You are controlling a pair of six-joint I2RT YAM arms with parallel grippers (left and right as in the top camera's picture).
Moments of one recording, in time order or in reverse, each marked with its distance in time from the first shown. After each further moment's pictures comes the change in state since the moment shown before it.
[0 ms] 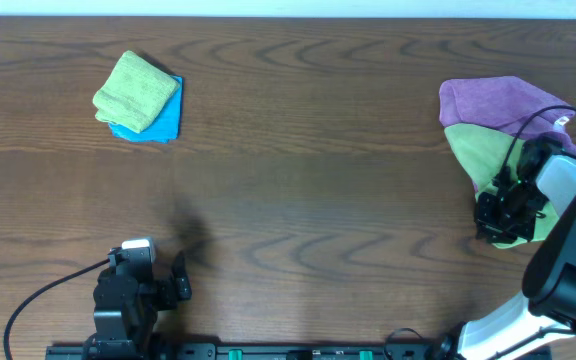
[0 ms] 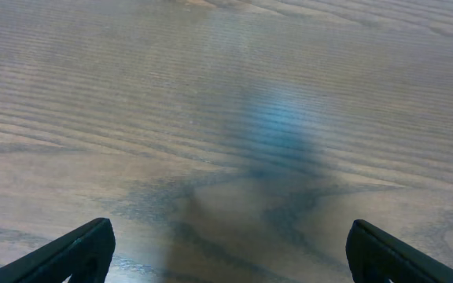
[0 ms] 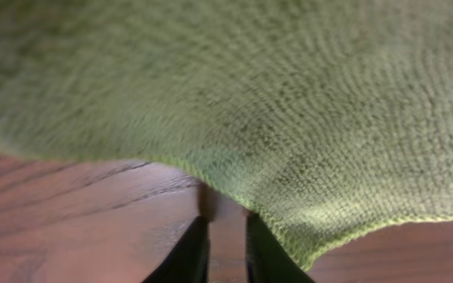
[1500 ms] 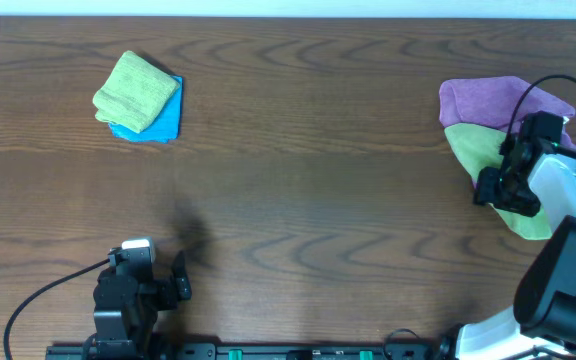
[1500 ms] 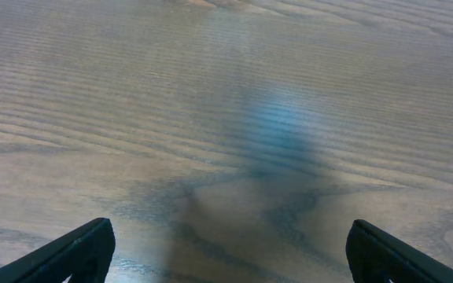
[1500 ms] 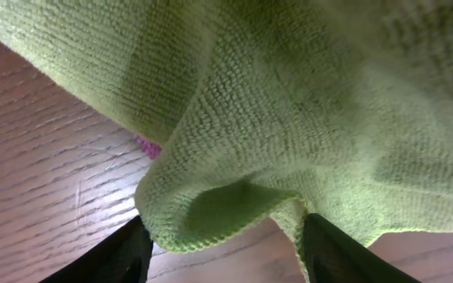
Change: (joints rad) left arm 0.000 0.000 0.000 0.000 0.000 0.000; right arm 0.082 -0.111 0.000 0.223 0.114 -0.024
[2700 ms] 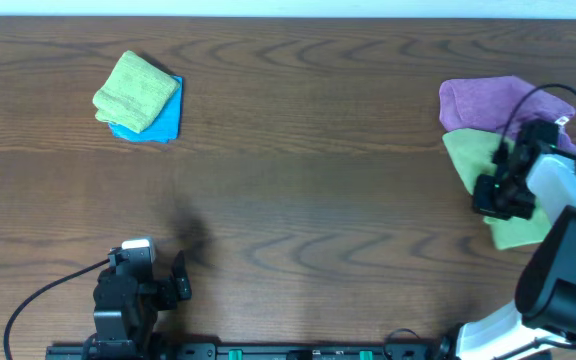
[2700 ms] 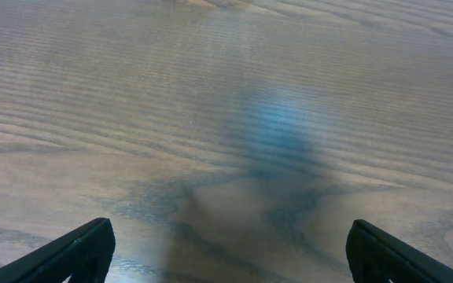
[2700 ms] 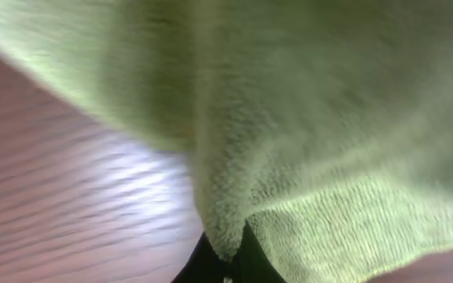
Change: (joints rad) left arm 0.000 0.000 0.000 0.000 0.000 0.000; right arm 0.007 0.044 -0.012 -0.034 -0.104 -0.026
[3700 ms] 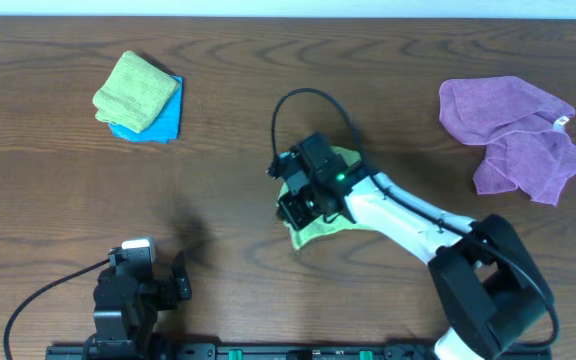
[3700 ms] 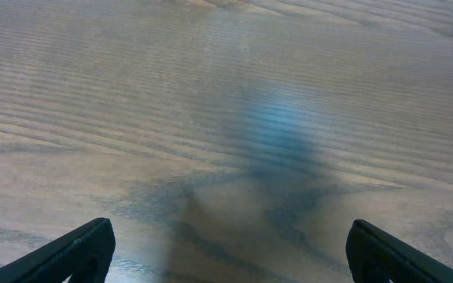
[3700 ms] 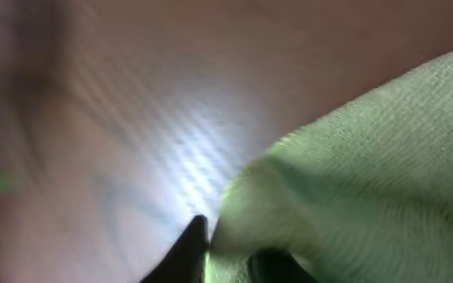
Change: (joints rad) left arm 0.000 0.000 0.000 0.000 0.000 0.000; right arm 0.992 0.010 -0.001 0.329 -0.426 0.137
